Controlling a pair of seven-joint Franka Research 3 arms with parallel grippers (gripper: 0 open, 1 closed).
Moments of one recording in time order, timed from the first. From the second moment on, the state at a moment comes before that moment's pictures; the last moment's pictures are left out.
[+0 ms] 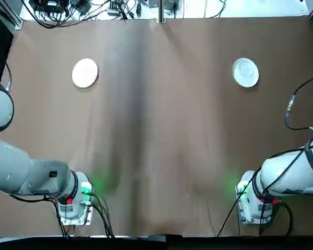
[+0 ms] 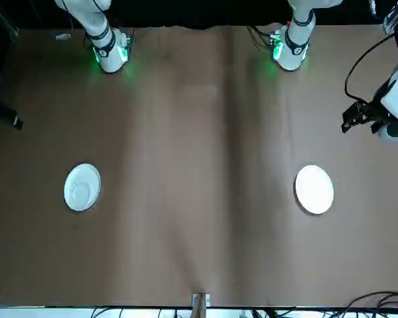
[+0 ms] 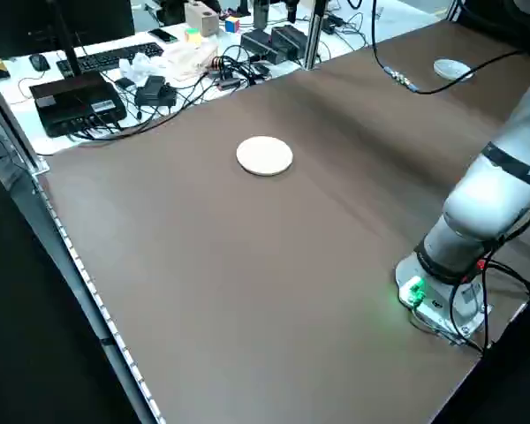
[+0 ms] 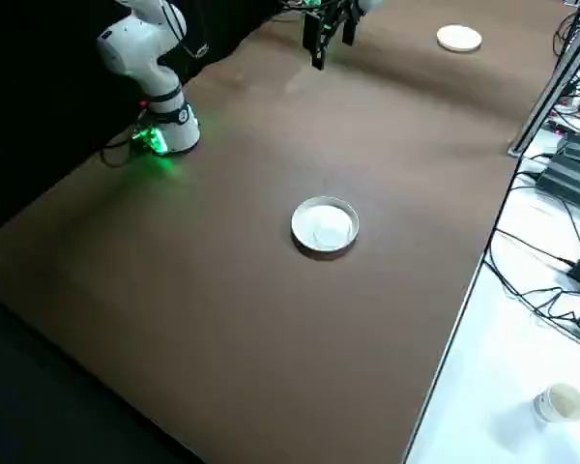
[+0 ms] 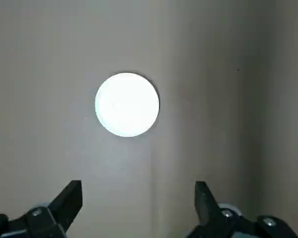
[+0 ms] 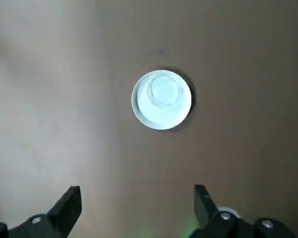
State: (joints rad) left arm 0.01 0.01 -0.06 -1.61 -0.01 1.64 -0.03; right arm -0.05 0.13 -0.07 -1.33 0.06 1.40 0.03
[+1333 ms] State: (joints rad) left arm 0.01 0.01 -0.06 -1.61 0.02 1.64 -0.02; right arm -0.07 0.13 -0.06 -1.32 0.06 1.34 0.03
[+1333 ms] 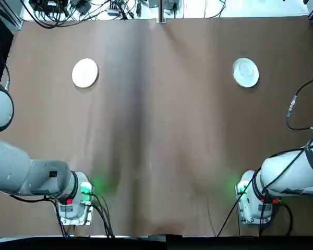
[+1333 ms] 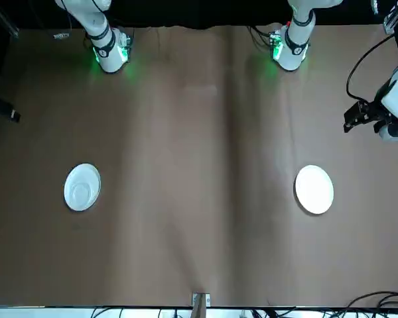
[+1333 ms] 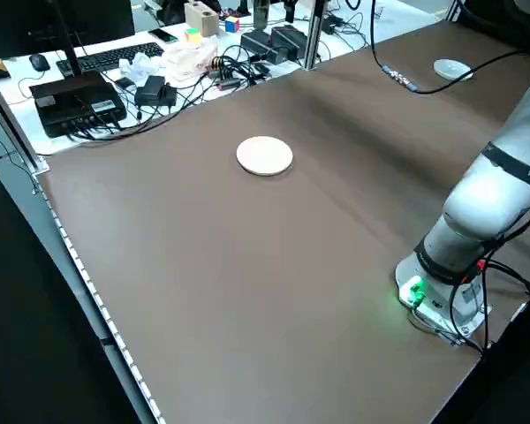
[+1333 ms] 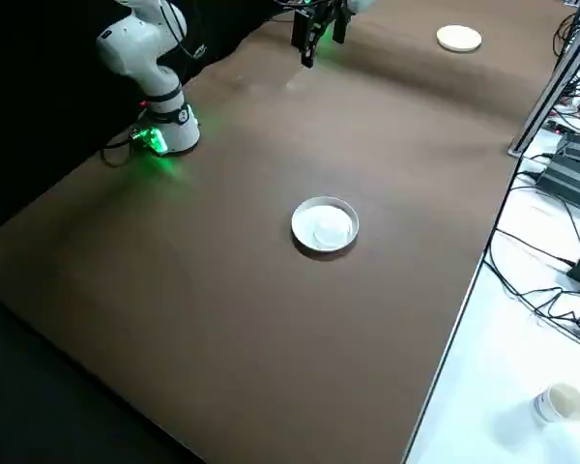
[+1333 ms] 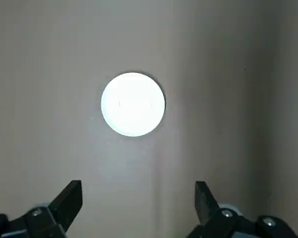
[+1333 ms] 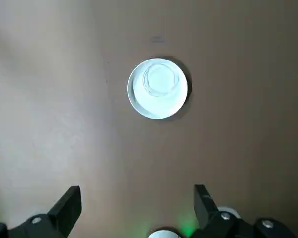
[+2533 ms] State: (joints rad) left arm 0.00 0.10 -0.07 -1.77 0.08 1.89 0.43; right arm -0.11 0.42 -0.07 -1.43 0.06 1.71 0.67
